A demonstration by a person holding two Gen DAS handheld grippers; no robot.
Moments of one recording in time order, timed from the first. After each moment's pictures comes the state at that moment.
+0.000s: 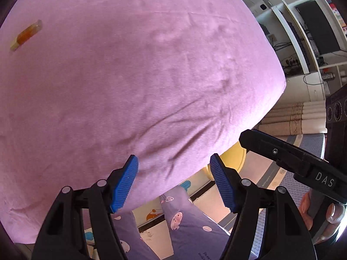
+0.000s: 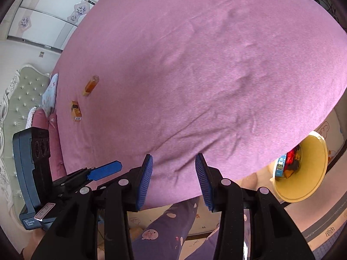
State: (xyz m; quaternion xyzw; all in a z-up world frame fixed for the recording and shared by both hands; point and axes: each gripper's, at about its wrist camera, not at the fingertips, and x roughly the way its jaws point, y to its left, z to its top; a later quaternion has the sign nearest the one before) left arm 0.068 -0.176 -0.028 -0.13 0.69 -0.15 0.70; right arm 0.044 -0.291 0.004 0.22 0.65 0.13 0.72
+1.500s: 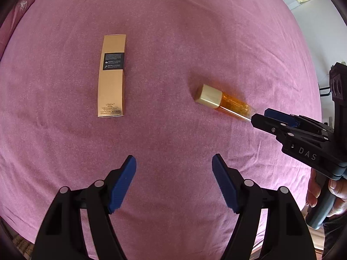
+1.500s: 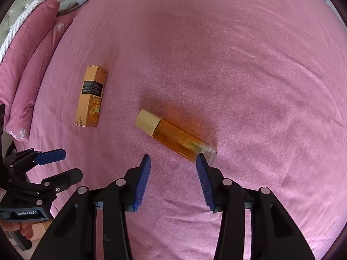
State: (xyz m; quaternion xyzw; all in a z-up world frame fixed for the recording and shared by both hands) left arm 0.190 0.229 -0.092 -0.29 0.64 0.11 0.70; right arm 0.333 0.149 -0.068 -0.17 0.65 0.34 0.66
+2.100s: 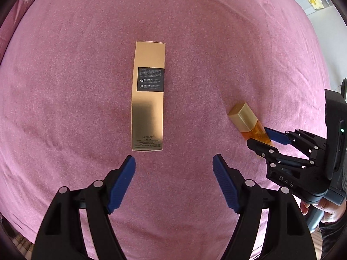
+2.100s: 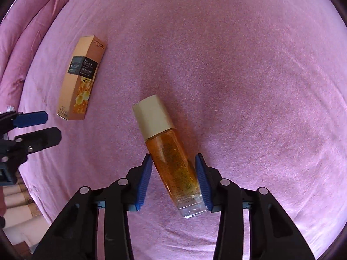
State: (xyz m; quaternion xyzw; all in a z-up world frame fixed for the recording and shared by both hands) left arm 0.211 0.287 -0.125 -0.29 0.66 0.14 0.68; right arm 0.327 0.197 -0.125 -0.21 0.67 0.36 0.61
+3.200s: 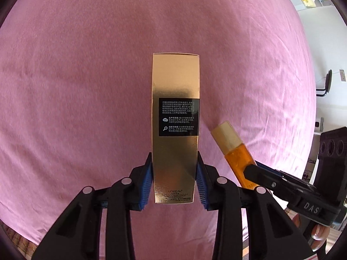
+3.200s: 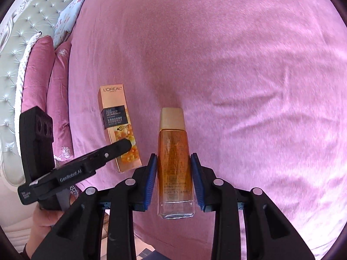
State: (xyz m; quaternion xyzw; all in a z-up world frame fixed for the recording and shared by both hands) left arm 0.131 0.207 -0.134 -0.34 0.66 0.07 0.66; right arm 0.229 0.056 -0.089 0.08 0.75 0.30 0.59
